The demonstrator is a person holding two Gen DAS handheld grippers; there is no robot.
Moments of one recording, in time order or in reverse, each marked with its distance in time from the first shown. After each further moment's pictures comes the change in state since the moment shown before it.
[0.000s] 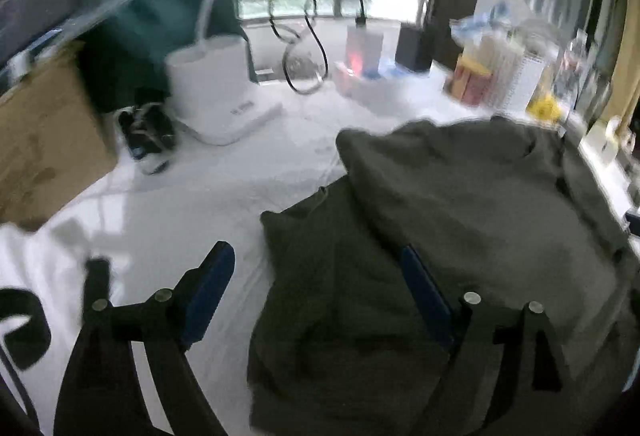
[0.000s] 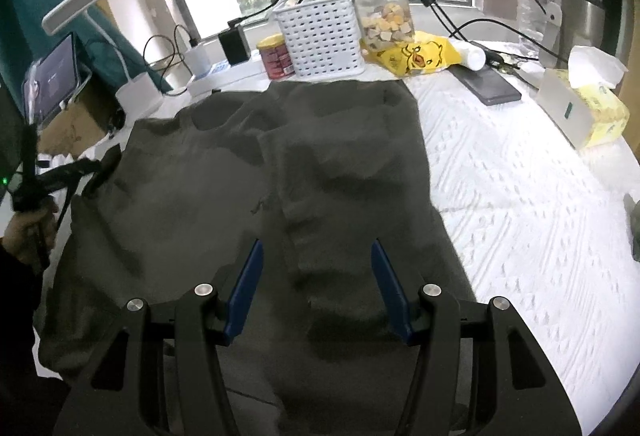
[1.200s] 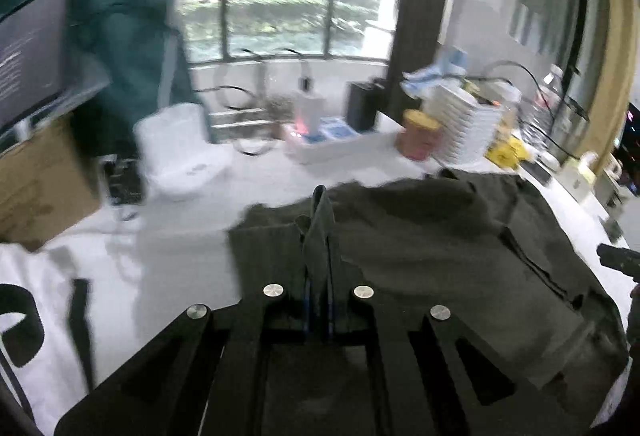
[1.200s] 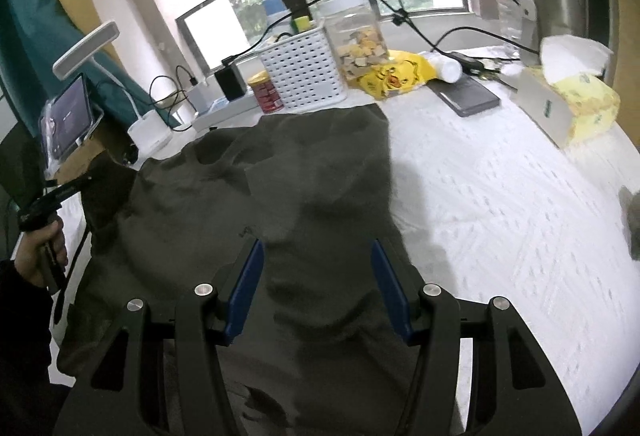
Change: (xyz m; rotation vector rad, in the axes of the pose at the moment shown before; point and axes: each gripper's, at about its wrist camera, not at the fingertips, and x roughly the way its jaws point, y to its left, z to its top) left arm -0.044 -0.068 0.029 -0.029 -0.151 -0.049; right arm -0.026 -0.044 -0.006 0.078 -0.079 0.071
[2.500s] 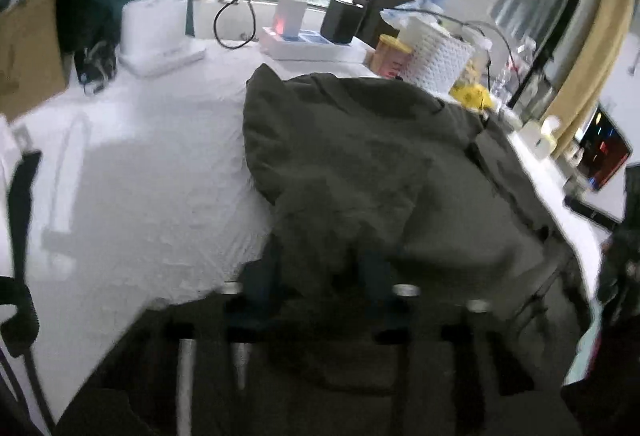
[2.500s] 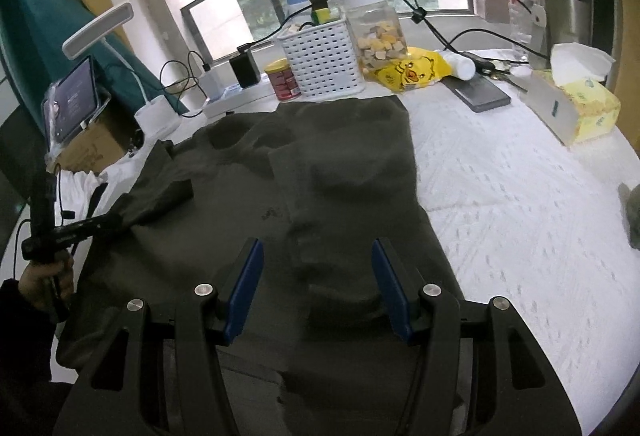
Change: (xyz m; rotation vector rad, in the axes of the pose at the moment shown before) left arm -0.013 0.013 -0.075 -0.077 0.155 -0.151; right arm -0.003 0.032 -0.010 -0.040 0.021 -0.026
